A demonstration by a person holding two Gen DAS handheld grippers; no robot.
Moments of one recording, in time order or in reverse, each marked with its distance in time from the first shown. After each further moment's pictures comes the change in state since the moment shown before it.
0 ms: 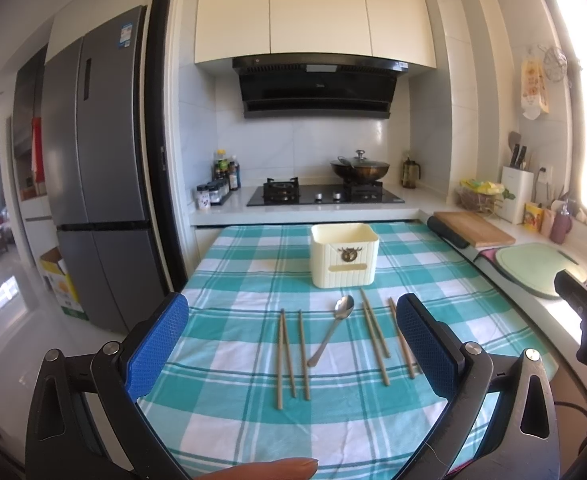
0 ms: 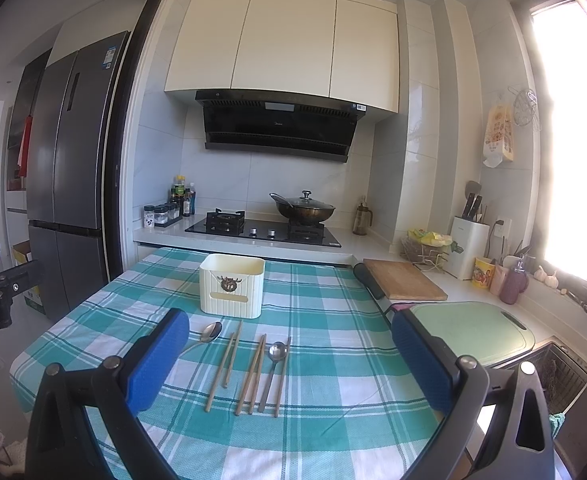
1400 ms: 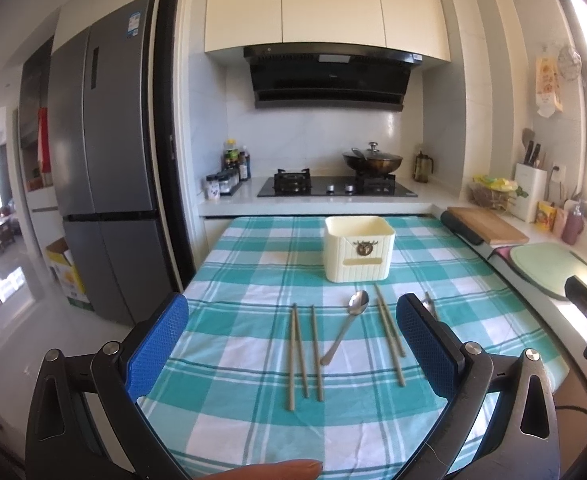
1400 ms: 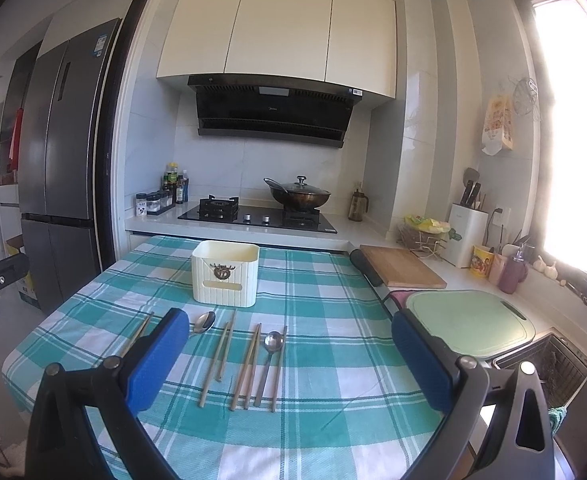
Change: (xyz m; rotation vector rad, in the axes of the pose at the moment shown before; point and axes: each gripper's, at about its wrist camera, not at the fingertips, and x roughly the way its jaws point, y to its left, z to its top) left arm 0.025 0.019 -0.002 -0.019 0.038 0.036; right arm 0.021 0.004 -0.004 0.012 0.058 -0.025
